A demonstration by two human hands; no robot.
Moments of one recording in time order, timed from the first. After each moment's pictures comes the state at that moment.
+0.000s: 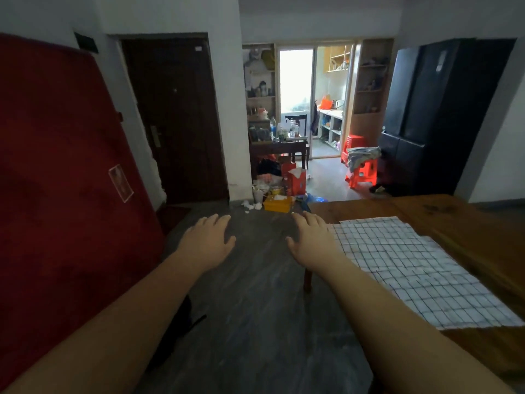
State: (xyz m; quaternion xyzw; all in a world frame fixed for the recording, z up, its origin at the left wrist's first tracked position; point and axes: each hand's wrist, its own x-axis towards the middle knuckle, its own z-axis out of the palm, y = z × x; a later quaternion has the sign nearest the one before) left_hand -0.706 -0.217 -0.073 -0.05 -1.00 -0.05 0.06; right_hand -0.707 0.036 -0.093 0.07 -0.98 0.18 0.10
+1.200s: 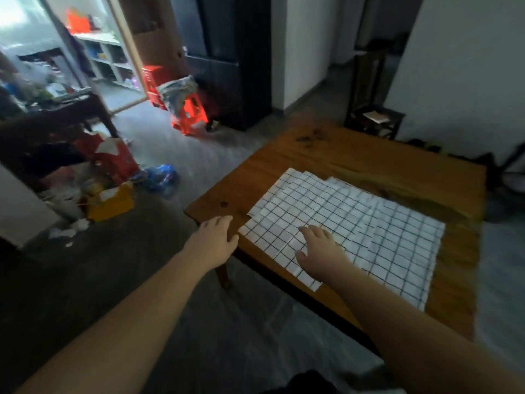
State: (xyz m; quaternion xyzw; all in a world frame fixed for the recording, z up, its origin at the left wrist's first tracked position) left_hand -1.262 0.040 -0.222 -0.46 -0.87 -0.08 -0.14; right_hand -1.043 0.193 -0.255 -0.39 -0.89 0.21 -0.03
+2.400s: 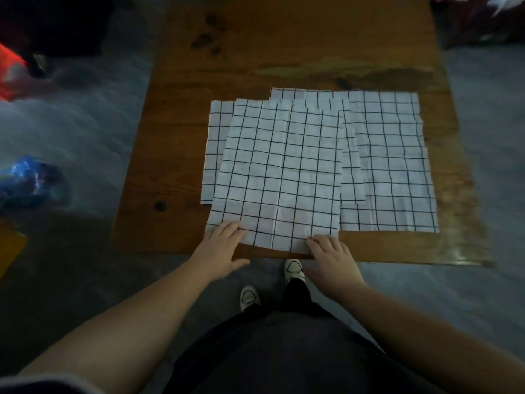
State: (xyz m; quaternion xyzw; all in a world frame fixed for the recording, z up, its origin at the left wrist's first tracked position) left_hand -1.379 0.171 -0.414 -0.76 -0.58 0.16 -0.26; right_hand -1.074 0.160 -0.422 -0.55 -0.79 0.22 -0.11
